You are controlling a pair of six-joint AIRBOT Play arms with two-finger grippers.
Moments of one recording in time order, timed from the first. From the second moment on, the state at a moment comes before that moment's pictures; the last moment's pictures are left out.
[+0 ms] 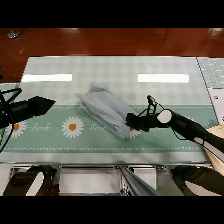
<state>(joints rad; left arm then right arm) 0.07 -0.55 0.70 0.96 -1.06 -1.51 0.49 -1.25 0.62 -0.73 0.60 1.75</state>
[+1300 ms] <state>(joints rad) 0.07 -0.55 0.70 0.96 -1.05 -1.51 -0.47 -1.14 1.60 -1.00 1.56 1.57</state>
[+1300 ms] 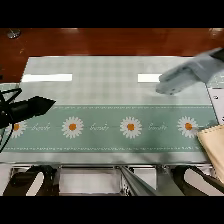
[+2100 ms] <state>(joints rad) 0.07 -0.55 0.70 0.92 -1.00 -1.51 -1.04 -0.77 1.22 -1.84 1.82 1.75</state>
